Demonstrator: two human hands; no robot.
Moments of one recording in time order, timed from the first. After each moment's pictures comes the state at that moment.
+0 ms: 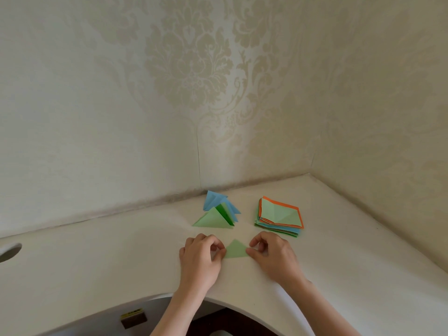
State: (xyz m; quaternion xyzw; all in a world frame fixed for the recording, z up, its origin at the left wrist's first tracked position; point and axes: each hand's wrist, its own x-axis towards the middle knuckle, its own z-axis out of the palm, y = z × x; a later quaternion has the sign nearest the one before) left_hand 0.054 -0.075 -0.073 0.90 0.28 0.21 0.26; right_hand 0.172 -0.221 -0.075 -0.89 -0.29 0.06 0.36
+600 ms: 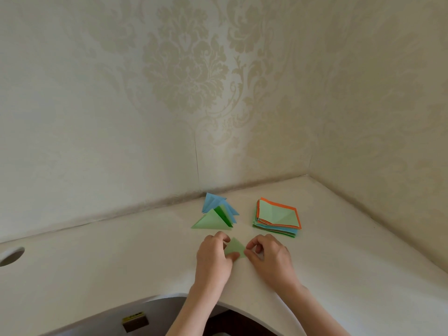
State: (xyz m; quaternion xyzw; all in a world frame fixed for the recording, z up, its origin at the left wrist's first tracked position) left_hand 0.073 -0.098 -0.064 0.89 0.28 0.19 0.30; right_hand 0.163 -0.219 -0.083 -0.88 -0.33 -0.02 0.35
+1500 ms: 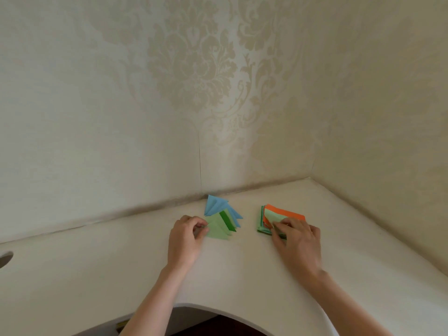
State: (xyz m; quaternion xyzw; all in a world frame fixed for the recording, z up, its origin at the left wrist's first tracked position) left_hand 0.089 0.002 -0.084 0.86 0.25 0.31 0.31; right_hand 0.221 -0.232 -0.082 -0.90 -0.28 -0.25 0.22
